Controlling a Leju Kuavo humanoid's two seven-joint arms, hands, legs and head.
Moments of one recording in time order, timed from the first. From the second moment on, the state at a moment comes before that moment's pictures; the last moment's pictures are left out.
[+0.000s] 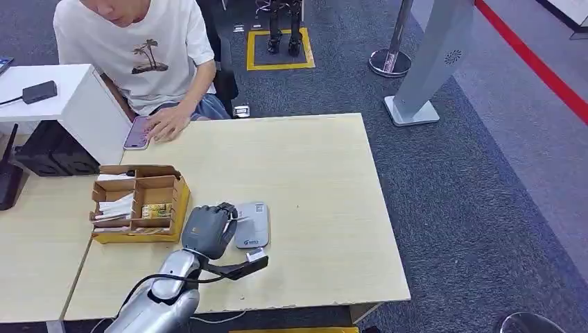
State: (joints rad) left arm -0.39 0.06 -0.71 -1.02 -1.14 0.37 0.10; right arm -0.13 0.00 0.45 -0.19 -0.07 -0.13 0.17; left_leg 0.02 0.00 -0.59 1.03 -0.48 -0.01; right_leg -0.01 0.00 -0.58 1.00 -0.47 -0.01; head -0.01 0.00
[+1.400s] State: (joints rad) left arm -0.41 0.04 -0.67 -1.01 -1.03 0.42 0.09; right arm -0.13 0.01 0.42 -0.19 -0.03 -0.13 0.16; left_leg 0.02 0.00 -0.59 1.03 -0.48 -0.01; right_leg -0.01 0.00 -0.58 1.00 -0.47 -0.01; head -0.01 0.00
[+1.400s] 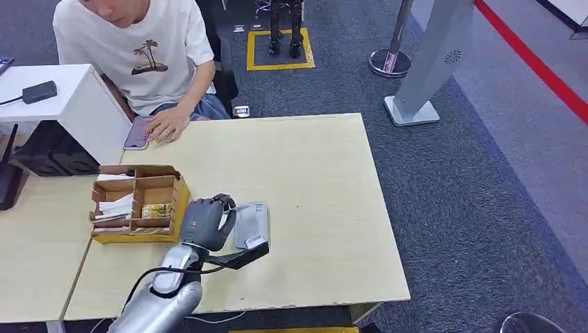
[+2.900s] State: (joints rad) left arm -0.33 0.29 -0.16 -1.23 -0.80 0.52 0.02; right arm -0.11 0.01 0.38 -0.19 0.00 -0.13 0.14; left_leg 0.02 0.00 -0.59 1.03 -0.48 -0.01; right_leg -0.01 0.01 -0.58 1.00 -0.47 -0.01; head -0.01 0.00
